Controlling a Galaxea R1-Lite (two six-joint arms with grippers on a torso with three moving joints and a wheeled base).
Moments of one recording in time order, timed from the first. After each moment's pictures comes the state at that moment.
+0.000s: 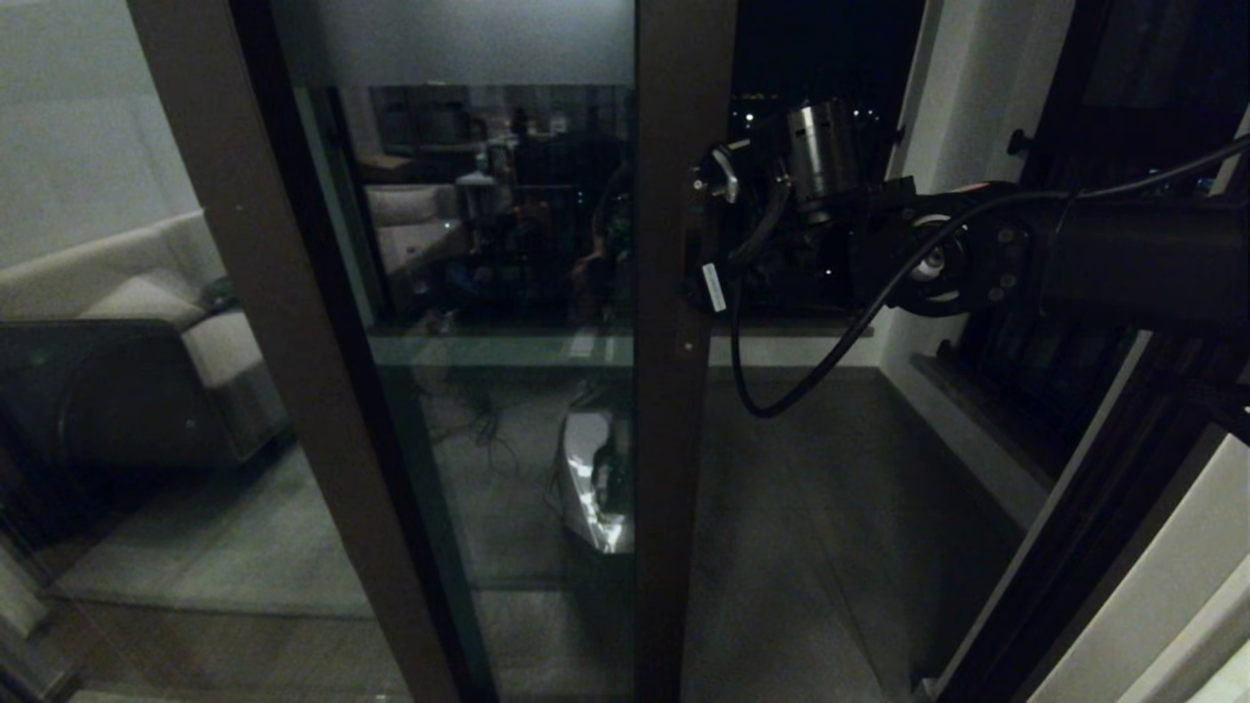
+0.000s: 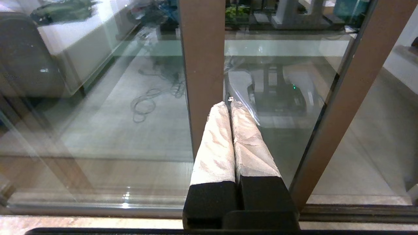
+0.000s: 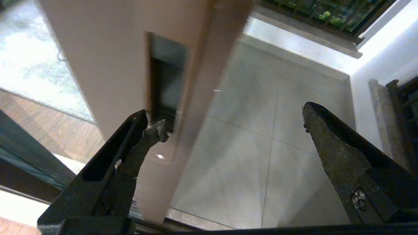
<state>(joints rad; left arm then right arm) 0.00 0.00 0.00 0.01 -0.01 0.03 0.55 2.12 -1.97 0.19 -0.32 -0.11</state>
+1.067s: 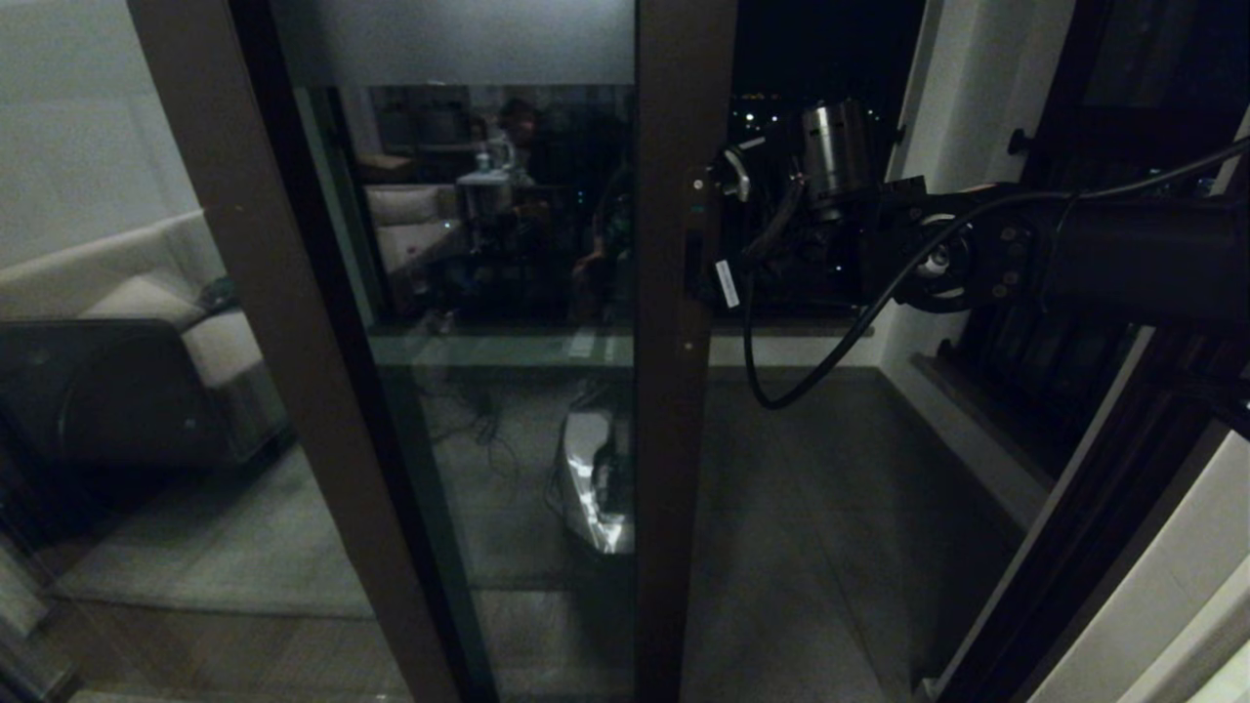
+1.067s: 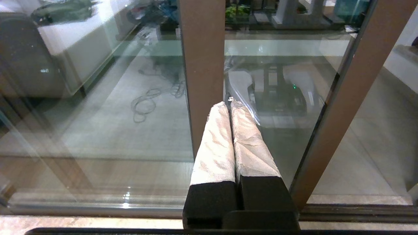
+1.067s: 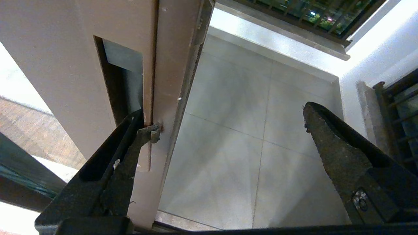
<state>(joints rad) 0.00 0.00 0.00 0.01 -0.01 0.03 0.51 2.12 -1.97 0.17 -0.32 -0.15</state>
